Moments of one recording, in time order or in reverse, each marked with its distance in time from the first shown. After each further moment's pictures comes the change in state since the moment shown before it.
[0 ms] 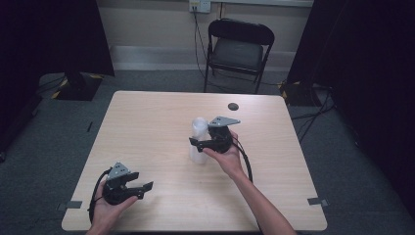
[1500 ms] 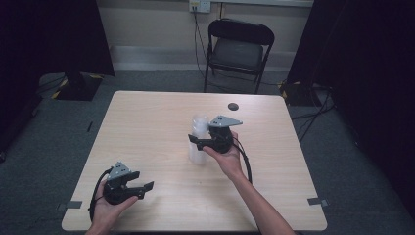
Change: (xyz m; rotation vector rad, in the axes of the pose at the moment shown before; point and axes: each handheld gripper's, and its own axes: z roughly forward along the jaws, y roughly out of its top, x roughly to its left) left arm 0.000 0.002 0.001 0.001 0.000 0.018; right arm 0.011 0.009 -0.012 -0.076 -0.006 -0.015
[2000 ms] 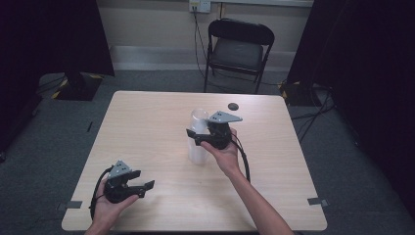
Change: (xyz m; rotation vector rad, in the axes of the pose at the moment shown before) left arm 0.001 0.003 0.002 -0.002 -0.011 0.008; right arm 0.002 0.014 0.002 -0.044 -0.006 0.017
